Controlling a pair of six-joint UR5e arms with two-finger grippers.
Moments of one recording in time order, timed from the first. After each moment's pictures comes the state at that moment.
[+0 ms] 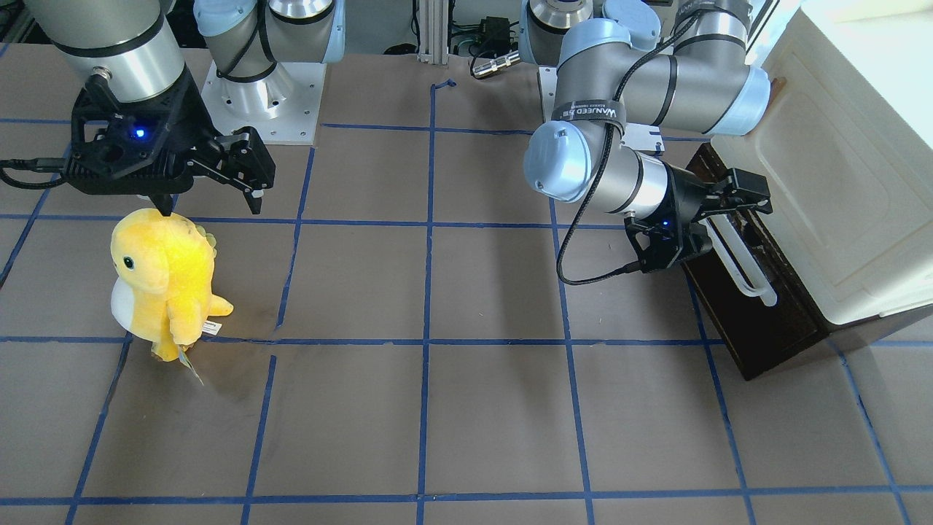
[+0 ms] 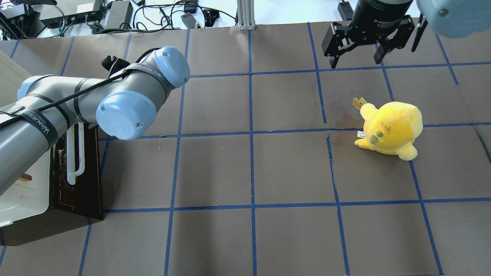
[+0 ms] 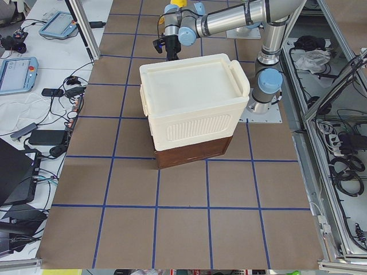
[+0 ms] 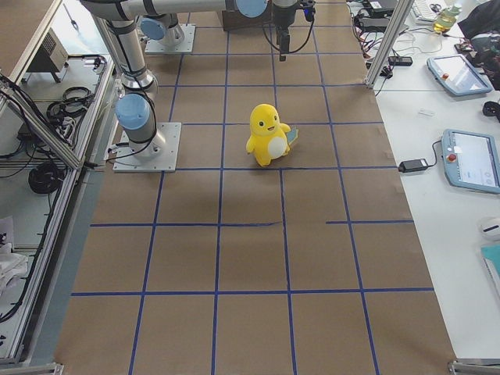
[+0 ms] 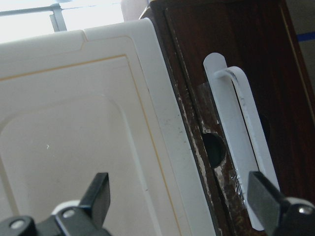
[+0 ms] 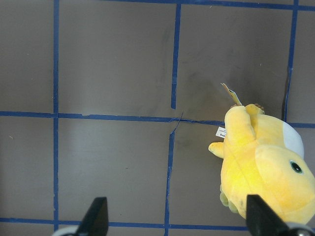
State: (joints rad) left arm -1.71 -1.77 -1.83 -1.54 2.66 -0.33; right arm 1.60 -1.48 1.44 -1.57 -1.58 -0.02
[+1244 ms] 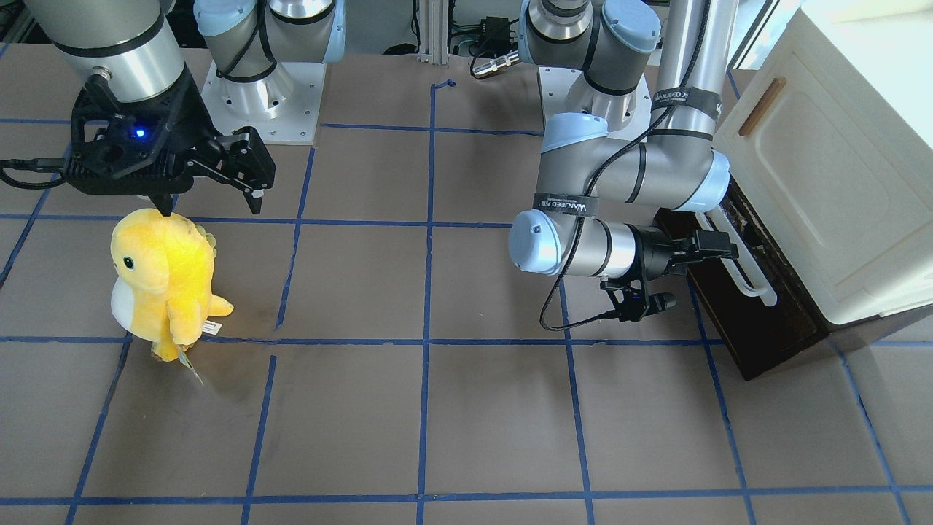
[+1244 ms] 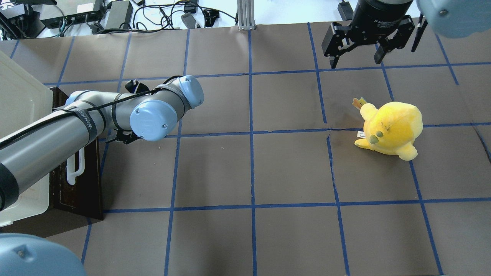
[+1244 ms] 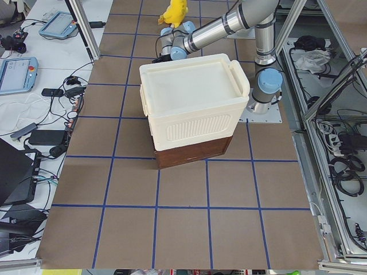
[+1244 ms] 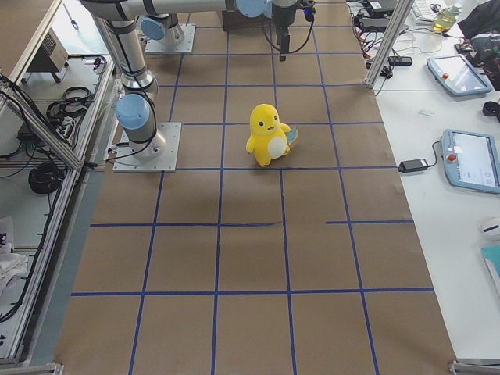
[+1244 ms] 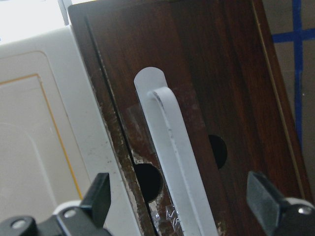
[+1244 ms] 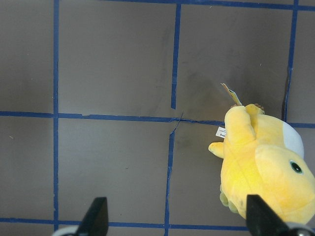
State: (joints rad) left arm -1.71 -1.96 -1.85 -1.55 2.71 -0.45; right arm 1.60 -1.48 1.44 -1.57 -1.58 -0.02
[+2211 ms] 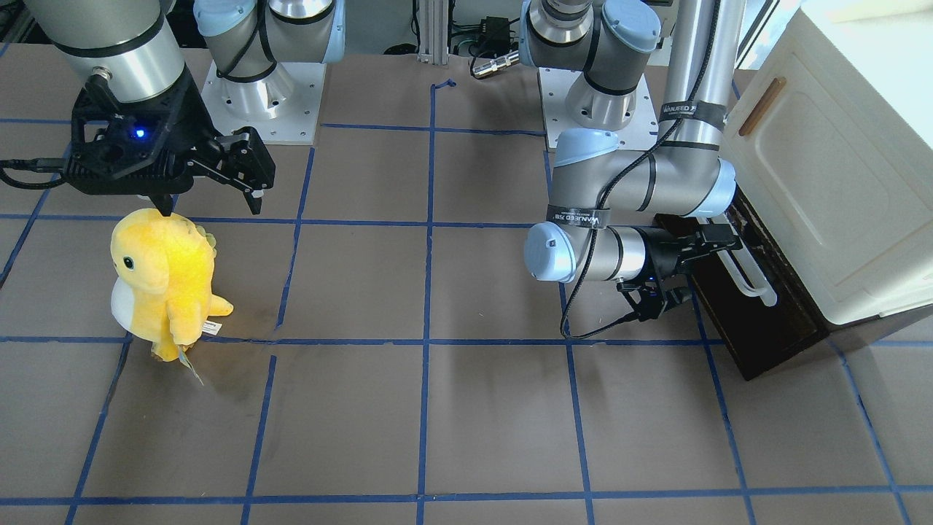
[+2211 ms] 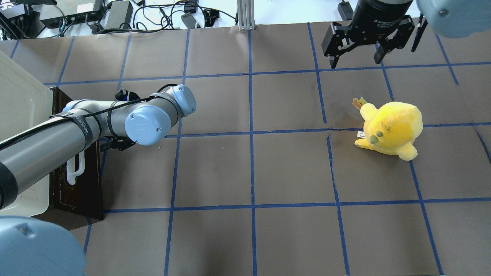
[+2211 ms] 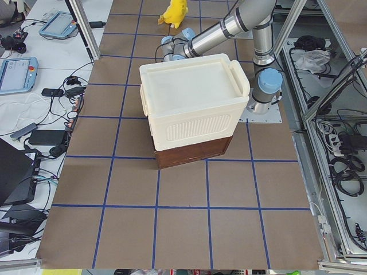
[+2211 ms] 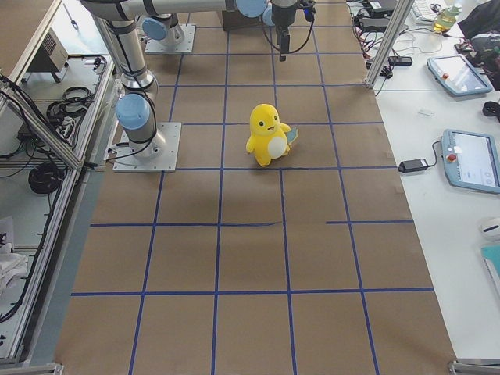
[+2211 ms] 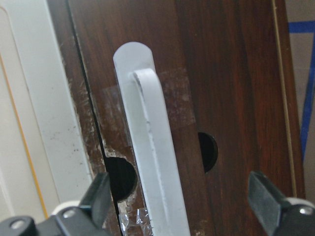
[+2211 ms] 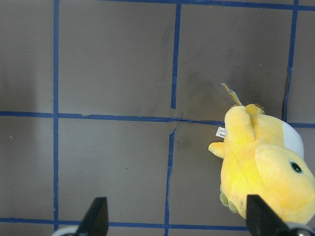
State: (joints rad) left arm -1.67 -1.97 -1.89 -1.57 2.73 -0.64; right arm 1.60 -1.48 1.44 -1.57 -1.58 -0.02
